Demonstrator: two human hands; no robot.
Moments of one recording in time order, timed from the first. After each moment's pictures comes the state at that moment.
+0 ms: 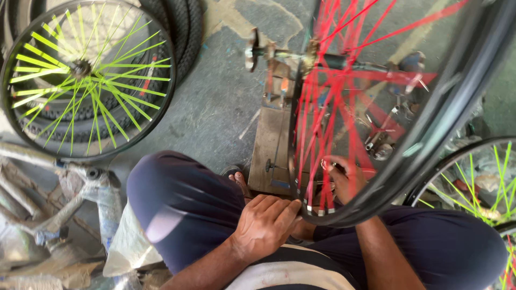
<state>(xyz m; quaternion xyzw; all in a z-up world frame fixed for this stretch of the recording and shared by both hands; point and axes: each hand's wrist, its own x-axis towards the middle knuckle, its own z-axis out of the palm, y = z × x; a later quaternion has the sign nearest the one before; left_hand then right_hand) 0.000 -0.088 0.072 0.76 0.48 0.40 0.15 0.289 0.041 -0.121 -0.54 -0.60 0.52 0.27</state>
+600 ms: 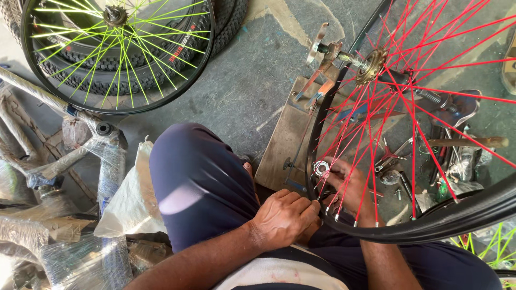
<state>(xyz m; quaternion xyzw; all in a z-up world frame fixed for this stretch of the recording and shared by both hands) 0.000 -0.096 0.040 0.76 0.51 0.38 0.16 0.200 0.054 -0.025 -0.52 -0.62 0.58 0.14</state>
